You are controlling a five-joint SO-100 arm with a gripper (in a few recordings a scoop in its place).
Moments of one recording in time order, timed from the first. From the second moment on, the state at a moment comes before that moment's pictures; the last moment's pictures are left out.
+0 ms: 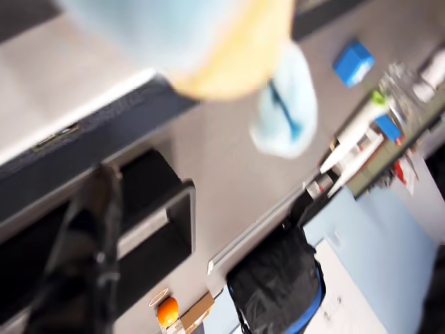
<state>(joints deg) 5.7 124.6 91.6 99.0 -3.6</state>
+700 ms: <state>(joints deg) 28.4 147.0 97.1 99.0 -6.5</state>
